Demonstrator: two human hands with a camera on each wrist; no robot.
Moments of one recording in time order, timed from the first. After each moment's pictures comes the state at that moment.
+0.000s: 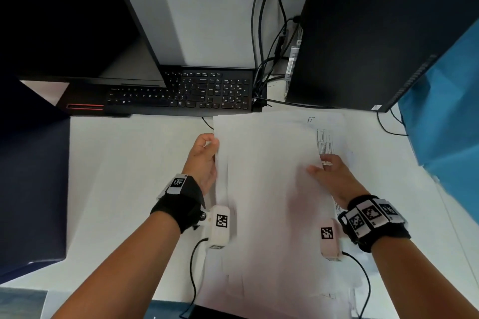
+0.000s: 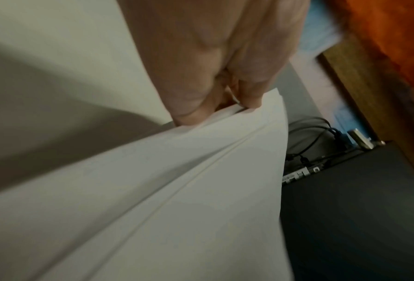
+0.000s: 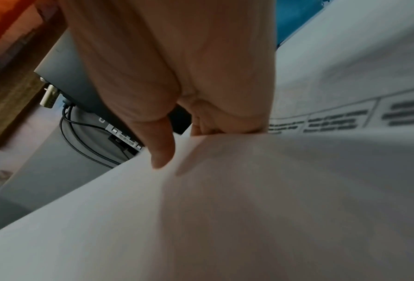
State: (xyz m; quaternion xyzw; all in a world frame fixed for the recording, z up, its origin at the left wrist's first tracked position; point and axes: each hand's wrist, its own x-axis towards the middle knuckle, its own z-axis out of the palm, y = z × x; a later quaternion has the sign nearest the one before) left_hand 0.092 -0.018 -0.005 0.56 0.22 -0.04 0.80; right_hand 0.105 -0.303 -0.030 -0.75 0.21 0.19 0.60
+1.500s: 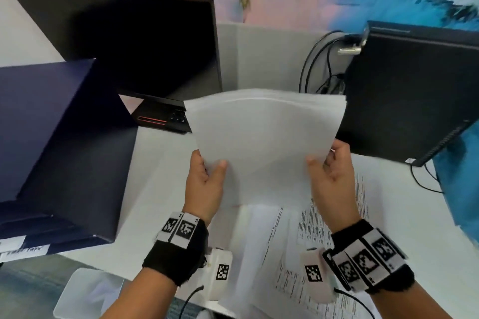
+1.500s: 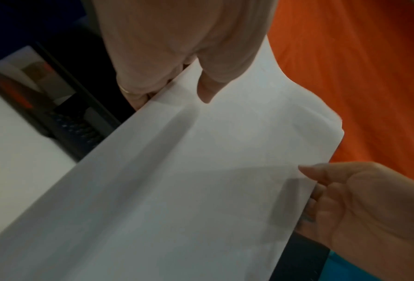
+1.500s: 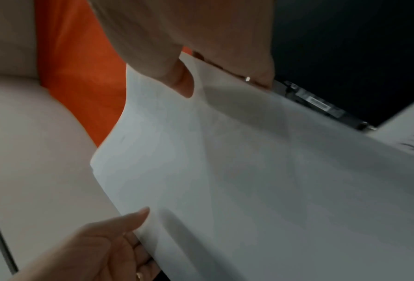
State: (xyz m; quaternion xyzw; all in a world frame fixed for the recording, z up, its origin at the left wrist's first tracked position) left_hand 0.007 0.020 0.085 0.71 0.18 0.20 0.65; right_hand 0.056 -0.176 0.118 -0.69 -0.07 -0.05 0.71
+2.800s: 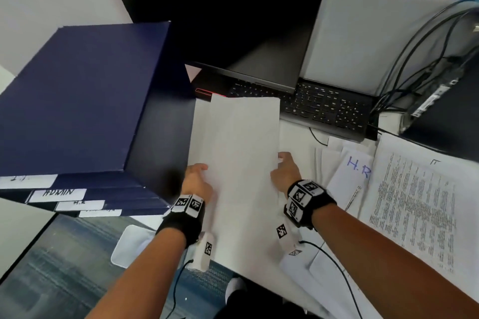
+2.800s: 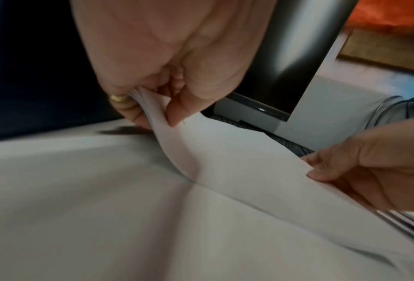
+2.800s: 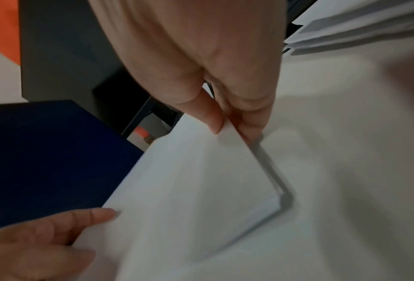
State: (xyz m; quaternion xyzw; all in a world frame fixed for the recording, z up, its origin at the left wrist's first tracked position) left_hand -0.043 0.203 -0.012 0.84 0.41 -0.03 0.36; right_hand 0.073 0.028 -0.016 -0.84 0.02 0.30 0.45
